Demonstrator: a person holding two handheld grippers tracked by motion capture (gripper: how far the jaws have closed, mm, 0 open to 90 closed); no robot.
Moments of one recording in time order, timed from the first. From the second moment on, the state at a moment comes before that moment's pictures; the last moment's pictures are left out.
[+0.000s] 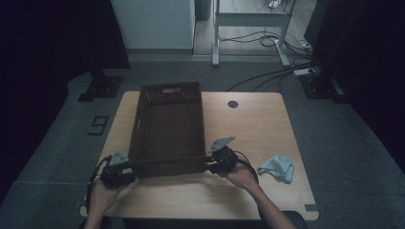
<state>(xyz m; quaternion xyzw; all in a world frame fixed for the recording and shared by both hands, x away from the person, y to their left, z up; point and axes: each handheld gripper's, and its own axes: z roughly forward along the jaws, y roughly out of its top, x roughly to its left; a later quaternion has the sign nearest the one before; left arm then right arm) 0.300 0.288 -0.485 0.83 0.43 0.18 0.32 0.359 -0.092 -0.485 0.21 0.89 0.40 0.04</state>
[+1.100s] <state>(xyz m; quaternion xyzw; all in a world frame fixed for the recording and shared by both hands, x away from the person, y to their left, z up) 0.294 0.302 -0.485 0.79 0.48 0.18 0.32 0.341 -0.108 -0.486 0.22 0.89 0.39 0.06</state>
